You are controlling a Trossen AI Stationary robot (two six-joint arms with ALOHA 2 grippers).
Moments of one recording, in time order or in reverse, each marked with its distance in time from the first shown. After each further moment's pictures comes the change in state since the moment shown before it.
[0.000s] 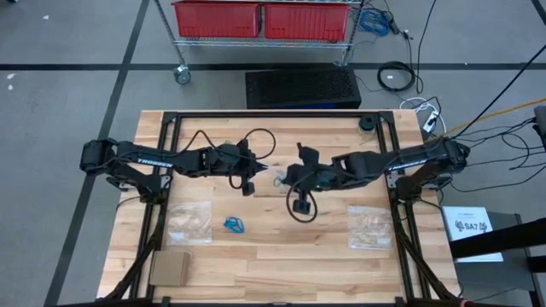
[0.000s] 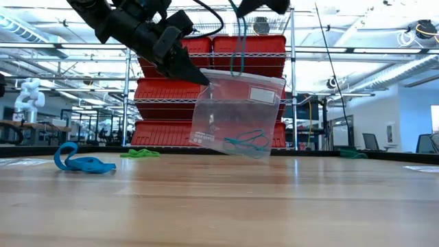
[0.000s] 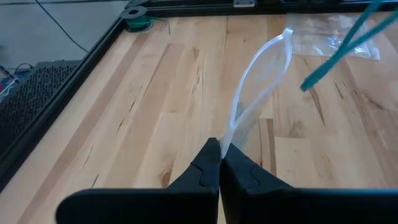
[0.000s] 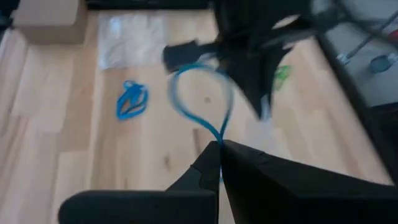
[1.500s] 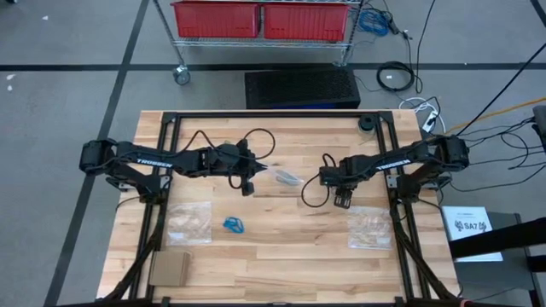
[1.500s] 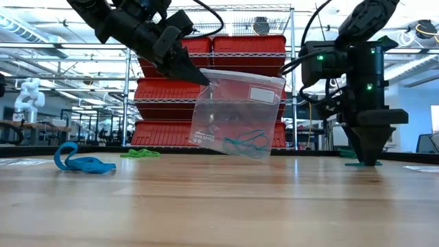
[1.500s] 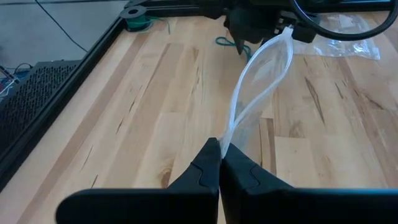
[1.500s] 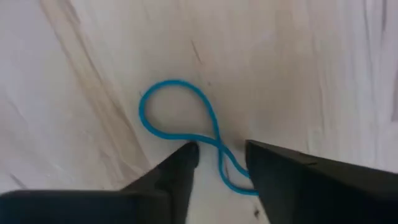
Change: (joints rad) left arm 0.001 0.000 0.000 -0.001 0.001 0.002; right arm -0.270 -0.008 -0.760 -0.089 -0.206 0.066
